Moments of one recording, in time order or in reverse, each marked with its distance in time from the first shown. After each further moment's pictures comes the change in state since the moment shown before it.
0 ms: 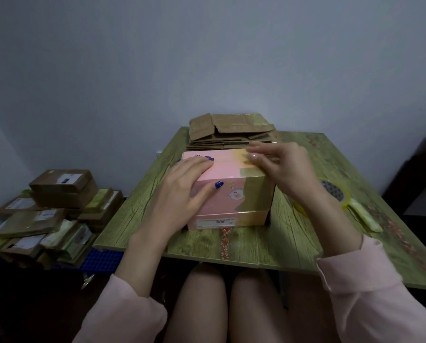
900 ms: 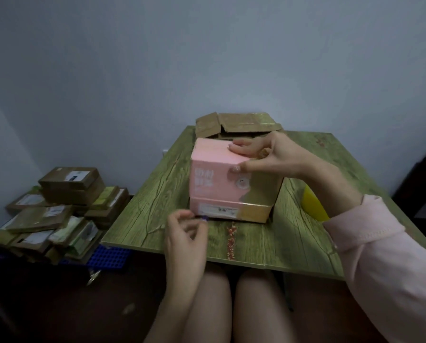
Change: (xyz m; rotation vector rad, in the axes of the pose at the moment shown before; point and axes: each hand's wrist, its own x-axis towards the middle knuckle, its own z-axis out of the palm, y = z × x) left_hand -0.068 0.042 0.030 -0.643 0.277 -0.881; right_hand 0.036 -0.008 -0.002 0.049 -0.529 -0.082
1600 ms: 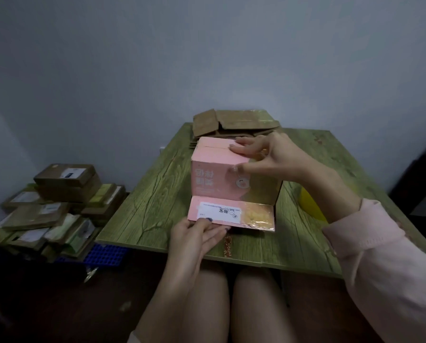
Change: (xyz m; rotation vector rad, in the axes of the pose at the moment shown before) left_hand 0.007 0.010 0.008 -0.541 -0.234 -0.423; right_hand -0.003 0.010 0.006 -0.107 0.086 -0.029
